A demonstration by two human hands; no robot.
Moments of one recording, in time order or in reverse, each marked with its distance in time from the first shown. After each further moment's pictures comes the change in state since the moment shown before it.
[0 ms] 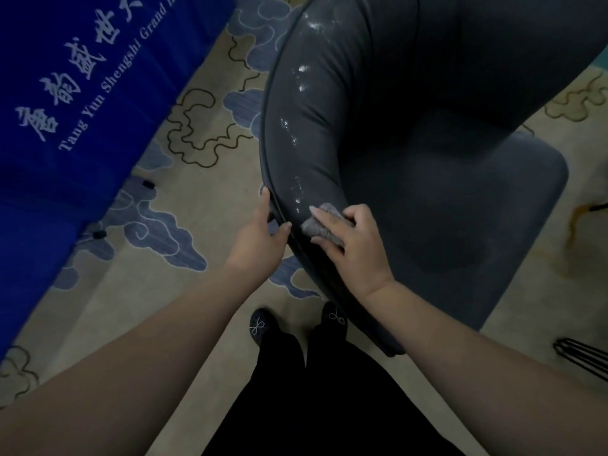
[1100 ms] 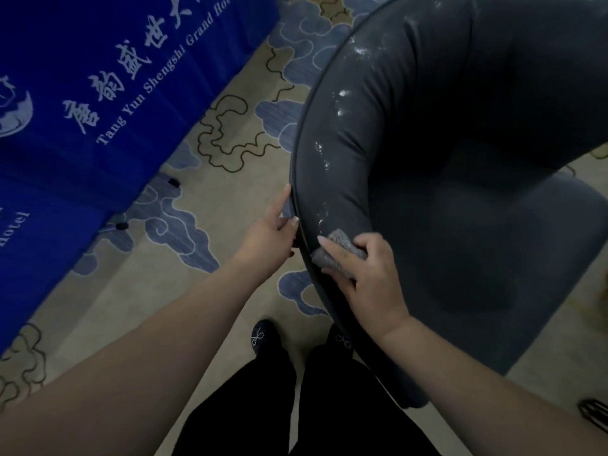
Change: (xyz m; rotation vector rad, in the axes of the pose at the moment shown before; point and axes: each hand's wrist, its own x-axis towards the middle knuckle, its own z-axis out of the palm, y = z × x) left_hand 0.022 0.025 -0.028 -0.242 -0.030 -0.071; right_hand 0.016 0.002 0.010 -0.031 -0.015 -0.168
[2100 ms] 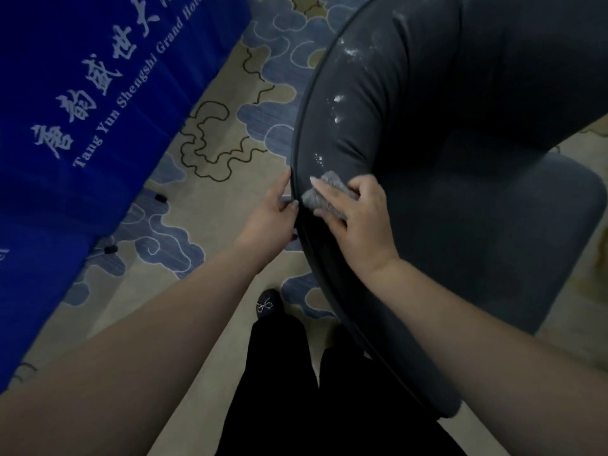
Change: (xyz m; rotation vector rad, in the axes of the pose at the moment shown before) left_hand 0.048 0.023 -0.020 -0.102 -0.123 0.049; right_hand 0.093 -0.006 0.019 -0.074 0.087 0.115
